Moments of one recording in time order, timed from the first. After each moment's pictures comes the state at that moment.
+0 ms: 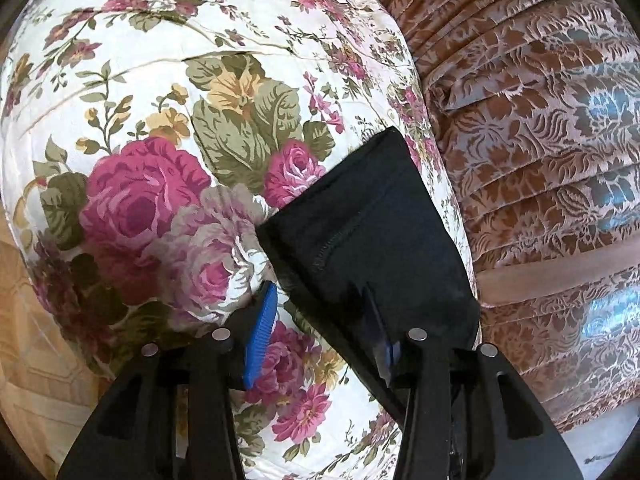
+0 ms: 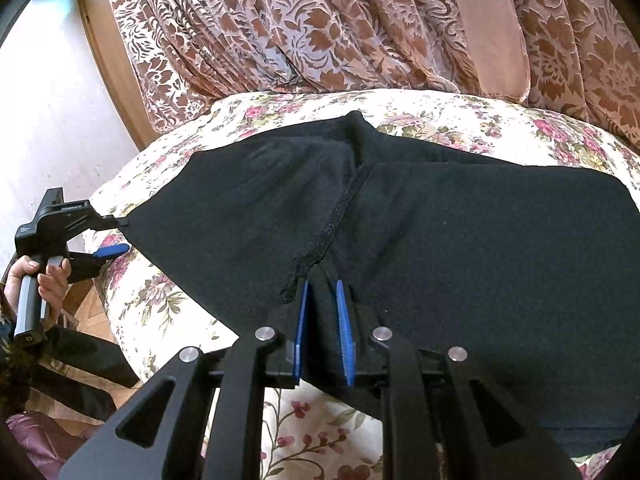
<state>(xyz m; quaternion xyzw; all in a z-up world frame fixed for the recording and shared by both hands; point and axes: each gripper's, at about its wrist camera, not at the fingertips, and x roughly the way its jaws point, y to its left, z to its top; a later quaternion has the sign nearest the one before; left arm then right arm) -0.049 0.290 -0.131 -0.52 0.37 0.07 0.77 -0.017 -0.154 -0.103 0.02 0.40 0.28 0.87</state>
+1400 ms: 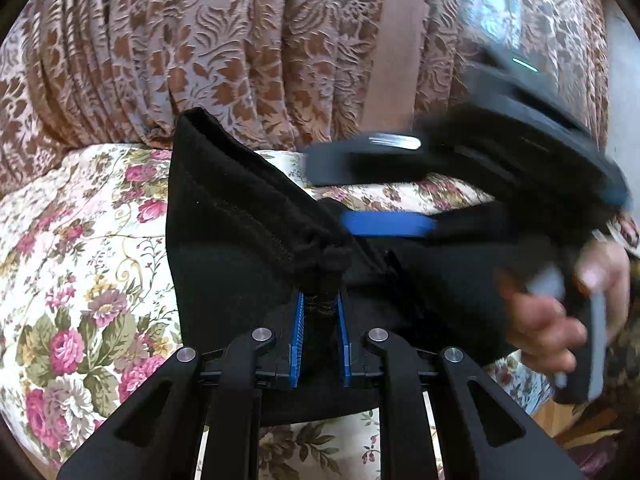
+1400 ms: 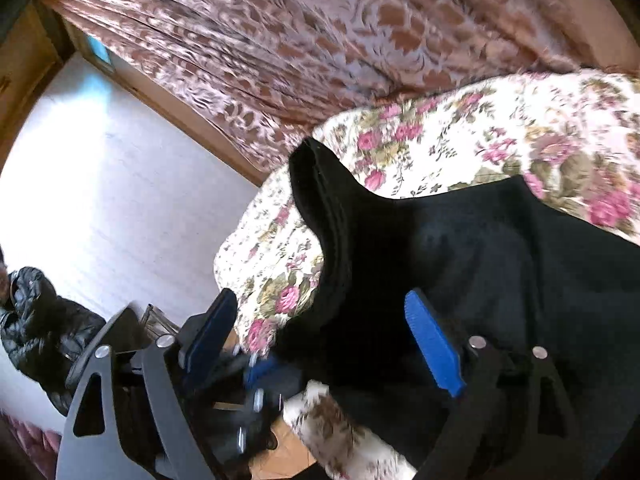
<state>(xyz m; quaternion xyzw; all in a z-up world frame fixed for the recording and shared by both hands) -0.010 0.060 -0.035 -0.02 0.32 -0.14 0.94 0.108 -0.074 -0.043 0.21 0.47 0.45 0.73</state>
